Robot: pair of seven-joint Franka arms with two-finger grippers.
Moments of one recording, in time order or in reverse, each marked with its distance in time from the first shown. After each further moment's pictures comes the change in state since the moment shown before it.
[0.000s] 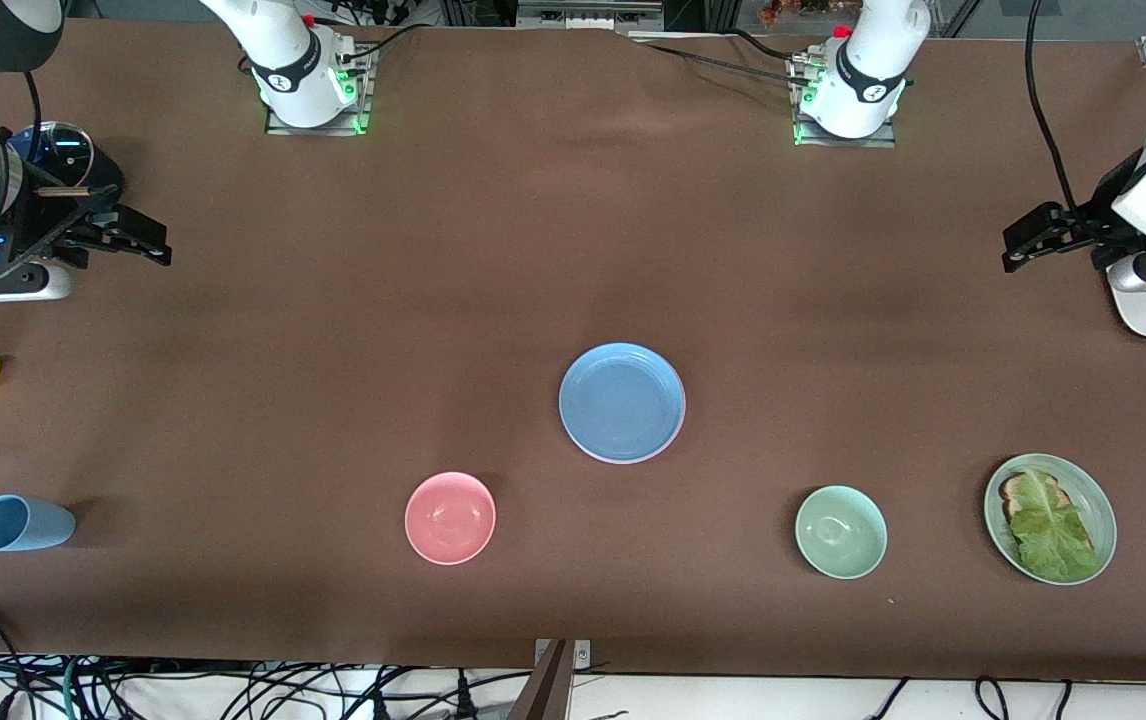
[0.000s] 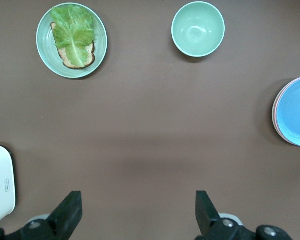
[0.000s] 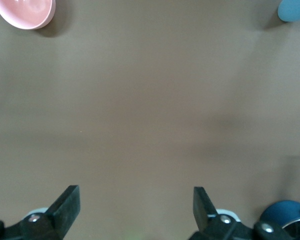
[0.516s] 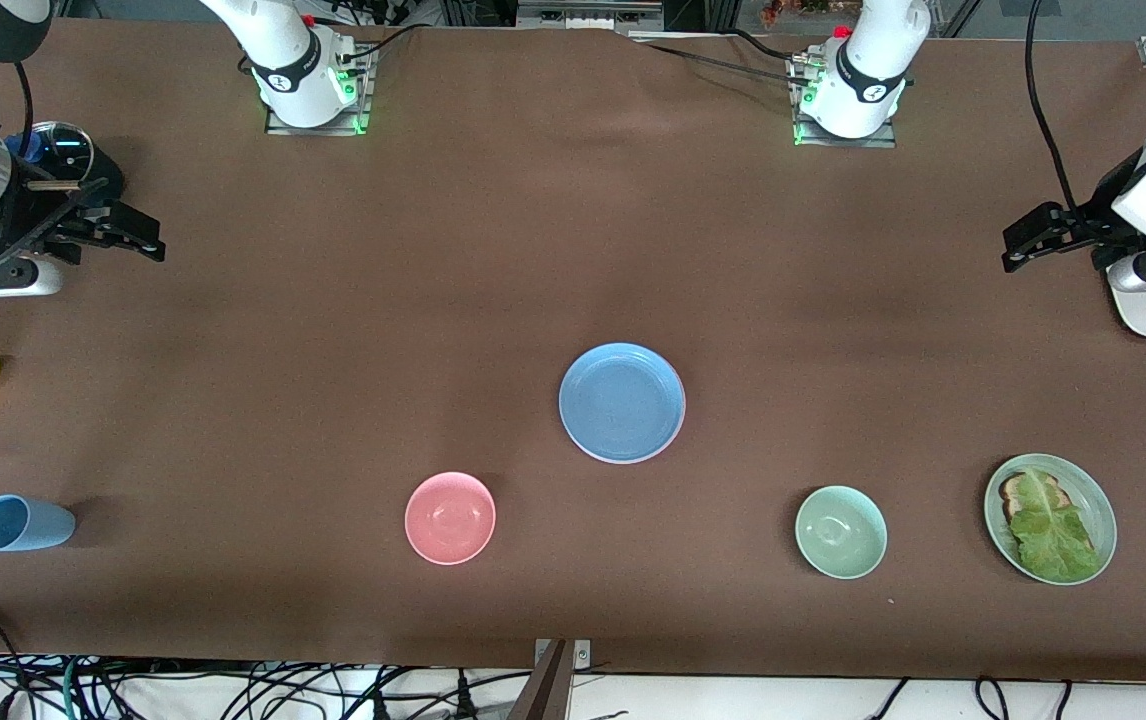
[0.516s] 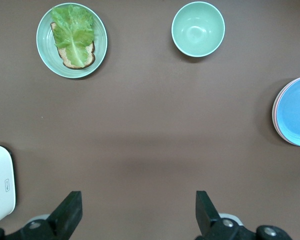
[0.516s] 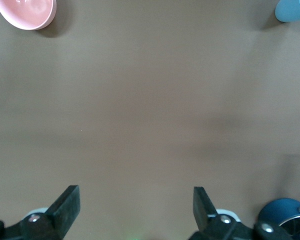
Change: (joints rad) left arm 0.000 0.000 0.000 0.000 0.000 0.000 0.000; right arm -0.001 0.005 -0.003 0.022 0.000 -0.014 0.000
